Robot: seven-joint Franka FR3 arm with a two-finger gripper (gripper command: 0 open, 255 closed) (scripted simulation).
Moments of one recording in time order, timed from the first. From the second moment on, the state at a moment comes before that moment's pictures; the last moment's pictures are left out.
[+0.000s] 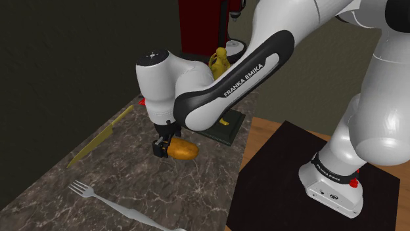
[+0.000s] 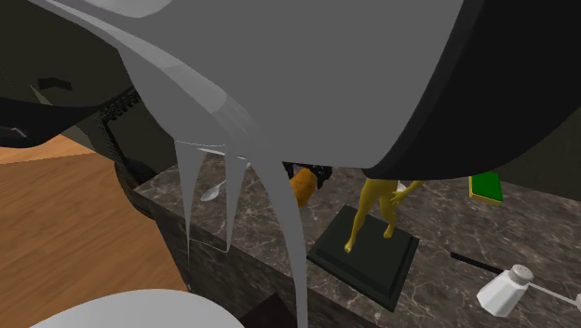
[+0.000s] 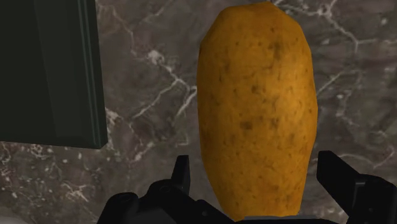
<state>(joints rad) 0.26 0.26 0.49 -2.05 -0.24 2.28 0.50</state>
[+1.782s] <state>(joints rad) 0.24 0.16 0.51 -1.97 -0.17 2.12 0.44</state>
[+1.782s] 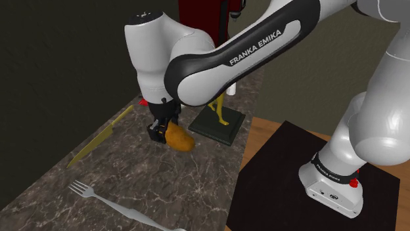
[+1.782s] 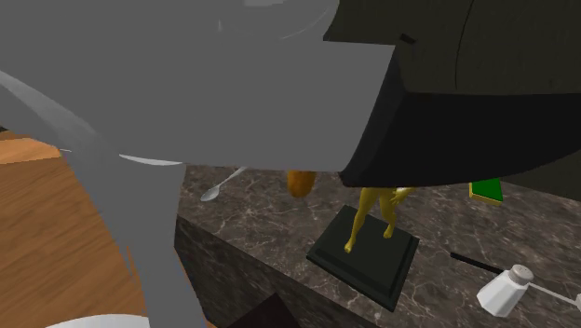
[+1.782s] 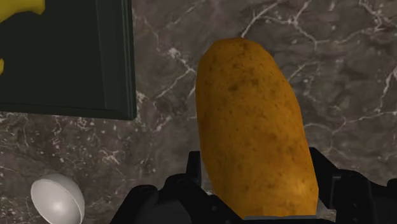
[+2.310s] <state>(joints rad) 0.24 0.12 0.52 -1.91 -0.14 2.02 0.41</state>
